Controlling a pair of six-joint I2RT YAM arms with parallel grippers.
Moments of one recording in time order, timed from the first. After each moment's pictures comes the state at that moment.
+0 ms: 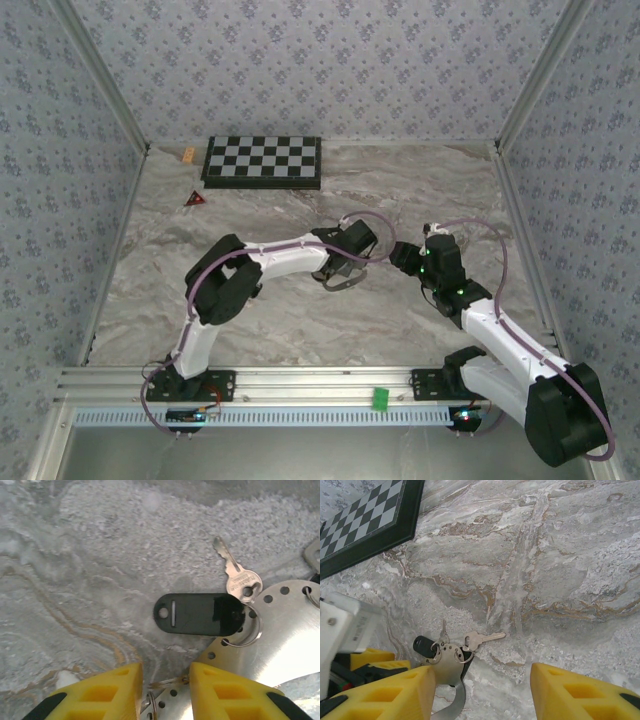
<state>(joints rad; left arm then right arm) -0.98 2.06 1.47 -0.59 -0.42 -0.43 0.35 0.94 0.44 -0.05 0.01 0.59</state>
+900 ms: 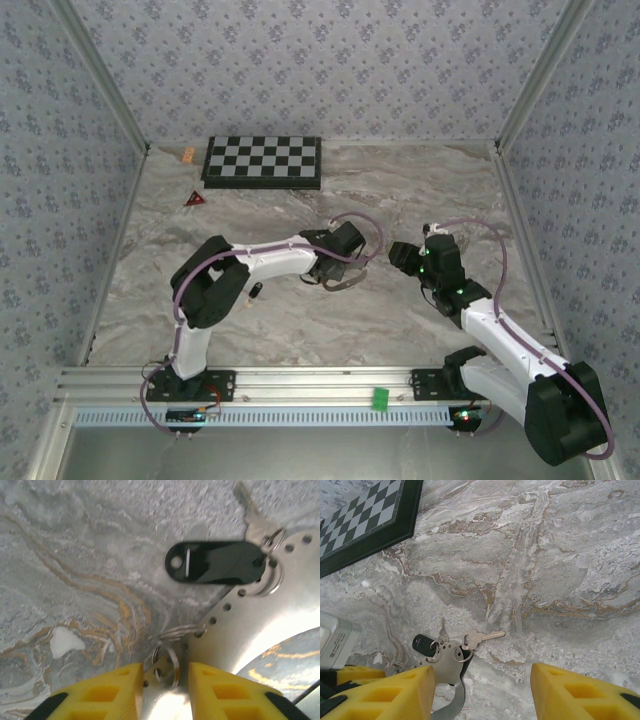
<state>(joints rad) -0.96 1.97 1.34 -0.58 -0.32 -0.49 0.35 0.95 0.44 -0.05 0.00 0.59</state>
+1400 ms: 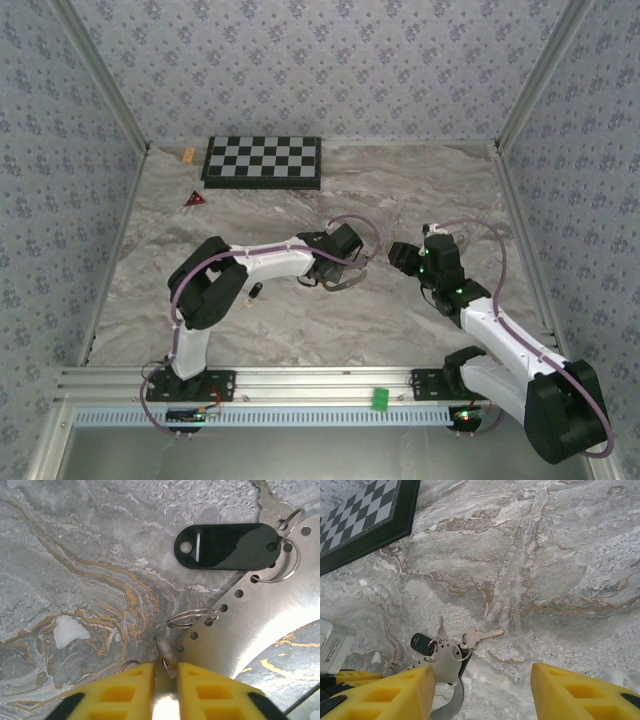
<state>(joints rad) -0.95 1.97 1.32 -0.56 -0.32 -0.49 0.35 0.96 0.44 -0.05 0.00 0.59</state>
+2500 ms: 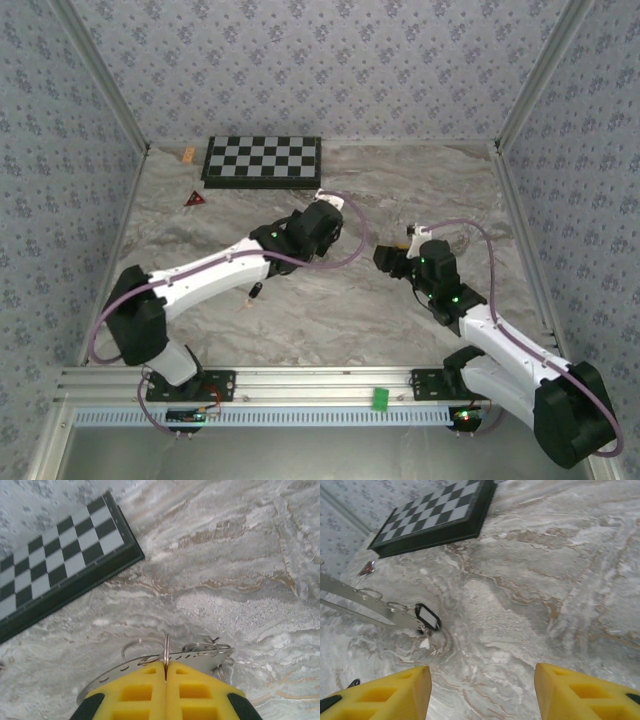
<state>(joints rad) -0.96 1.55 1.24 -0.44 -0.57 -0.11 0.47 0.92 0.39 0.13 -0.07 0.47</state>
